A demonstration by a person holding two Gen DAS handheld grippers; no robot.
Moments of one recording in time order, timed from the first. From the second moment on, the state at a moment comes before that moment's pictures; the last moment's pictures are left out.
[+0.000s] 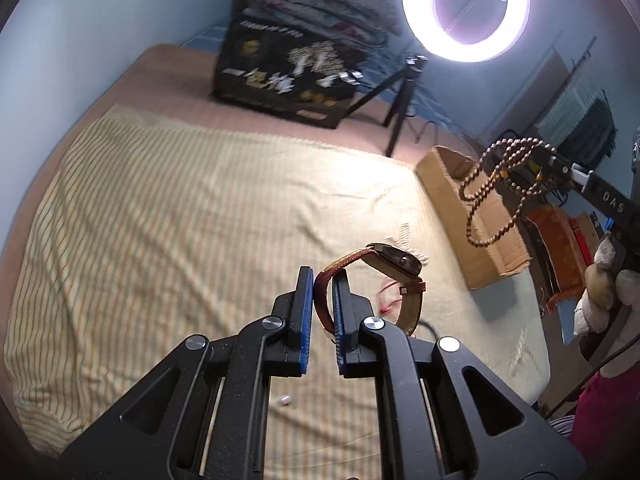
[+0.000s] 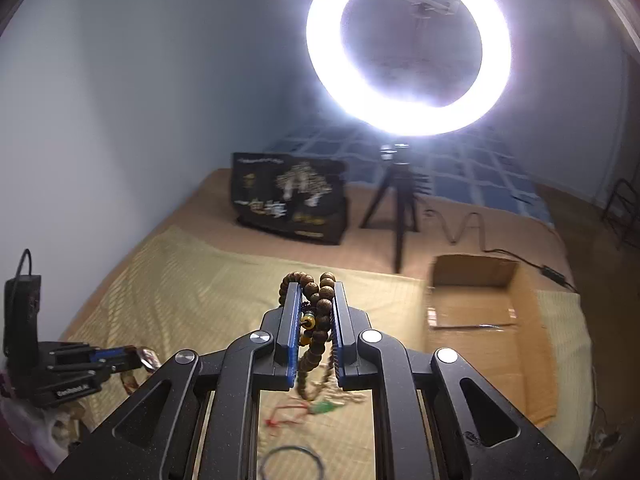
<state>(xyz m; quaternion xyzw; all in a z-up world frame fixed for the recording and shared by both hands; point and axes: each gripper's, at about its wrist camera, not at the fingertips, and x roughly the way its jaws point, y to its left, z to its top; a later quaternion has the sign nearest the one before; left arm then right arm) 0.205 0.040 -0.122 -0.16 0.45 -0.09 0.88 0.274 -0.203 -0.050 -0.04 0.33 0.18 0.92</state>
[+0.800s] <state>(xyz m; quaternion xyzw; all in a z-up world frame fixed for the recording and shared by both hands) 0.344 -0.150 -0.100 -0.08 0.44 -0.19 0.88 0.305 -0.363 -0.094 0.01 0.37 0.04 0.93</state>
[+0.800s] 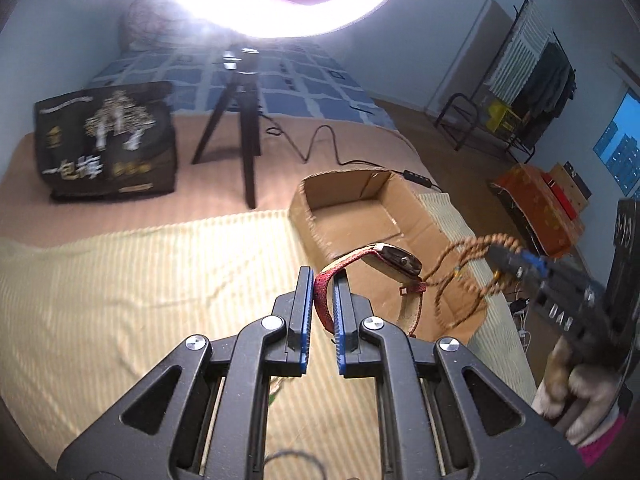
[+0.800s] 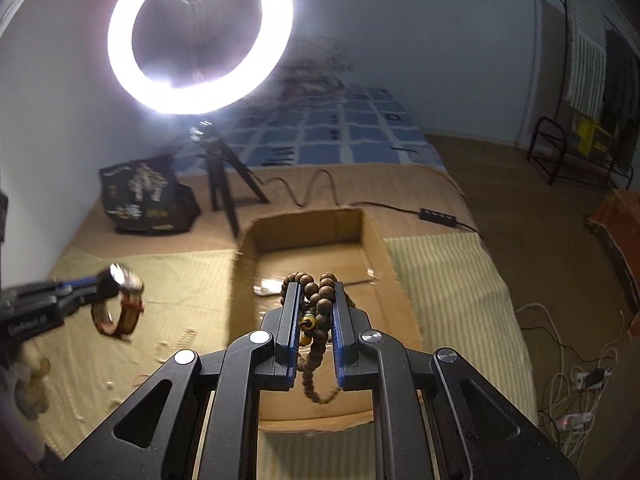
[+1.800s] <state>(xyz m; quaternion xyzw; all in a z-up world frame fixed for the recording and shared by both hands) 0.405 -0.221 -0.145 -0.07 0.47 -0.19 0.86 0.325 -0.387 -0.125 0.03 0.41 0.01 0.91</state>
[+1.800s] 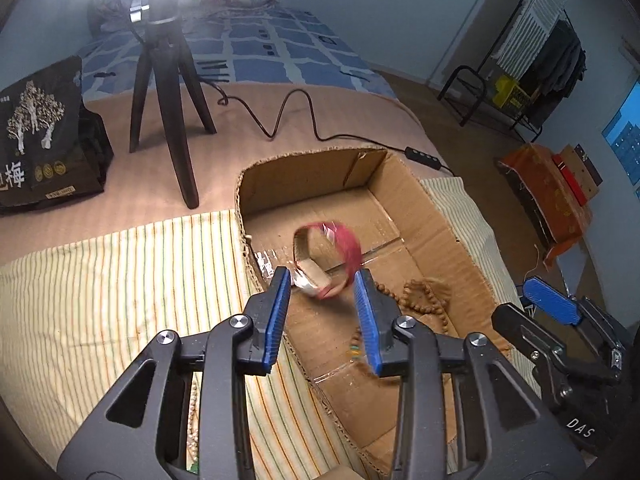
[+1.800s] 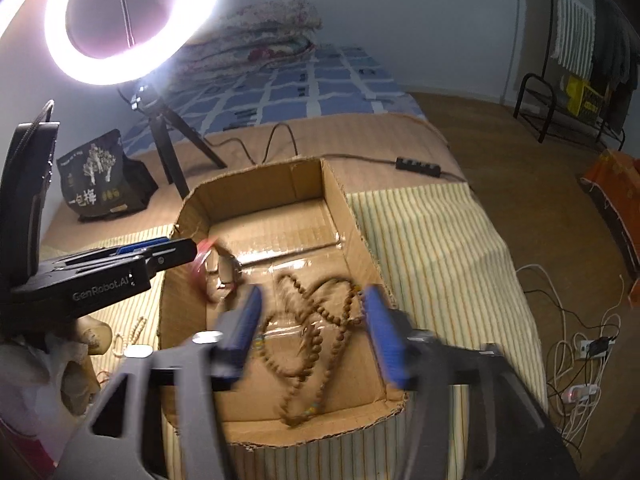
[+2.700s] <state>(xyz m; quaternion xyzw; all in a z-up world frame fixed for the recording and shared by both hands) 0.330 -0.126 -0.065 -0.04 0.39 -0.16 0.91 0.279 -0.335 -0.080 -0.02 0.37 0.06 0.93</state>
